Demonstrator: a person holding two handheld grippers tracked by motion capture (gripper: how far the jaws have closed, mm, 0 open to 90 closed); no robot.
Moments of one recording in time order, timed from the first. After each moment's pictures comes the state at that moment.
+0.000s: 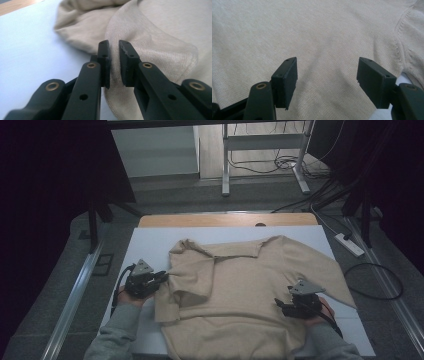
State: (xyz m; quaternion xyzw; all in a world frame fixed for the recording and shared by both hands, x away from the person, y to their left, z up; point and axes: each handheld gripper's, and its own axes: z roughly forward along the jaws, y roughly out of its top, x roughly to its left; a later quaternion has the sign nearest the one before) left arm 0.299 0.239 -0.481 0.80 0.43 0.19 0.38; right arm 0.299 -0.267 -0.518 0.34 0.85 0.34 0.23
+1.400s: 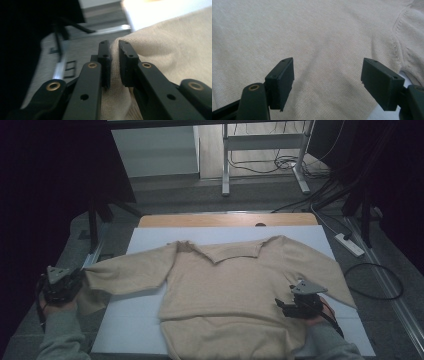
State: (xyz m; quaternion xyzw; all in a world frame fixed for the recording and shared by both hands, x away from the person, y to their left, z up) left arm 0.252 0.425 -0.485 0.63 0.62 0.38 0.29; right arm 0.300 -0.270 -0.519 0.35 0.84 0.35 0.23
